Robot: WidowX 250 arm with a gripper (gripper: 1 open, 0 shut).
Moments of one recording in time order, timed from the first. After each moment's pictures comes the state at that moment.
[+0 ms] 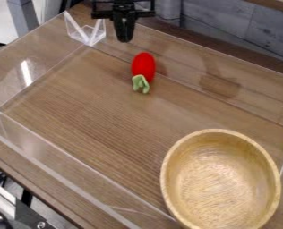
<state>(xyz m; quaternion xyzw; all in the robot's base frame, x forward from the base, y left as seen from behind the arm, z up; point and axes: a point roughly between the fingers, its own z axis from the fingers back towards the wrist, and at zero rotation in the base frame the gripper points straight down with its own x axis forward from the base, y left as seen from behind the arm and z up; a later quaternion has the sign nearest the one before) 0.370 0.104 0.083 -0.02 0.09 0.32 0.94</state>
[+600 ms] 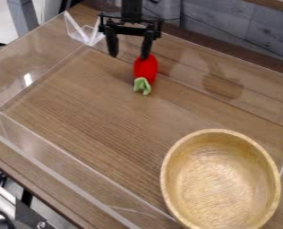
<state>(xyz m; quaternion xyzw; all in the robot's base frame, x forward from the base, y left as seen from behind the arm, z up) 0.356 0.085 0.068 0.00 0.13 0.21 0.97</state>
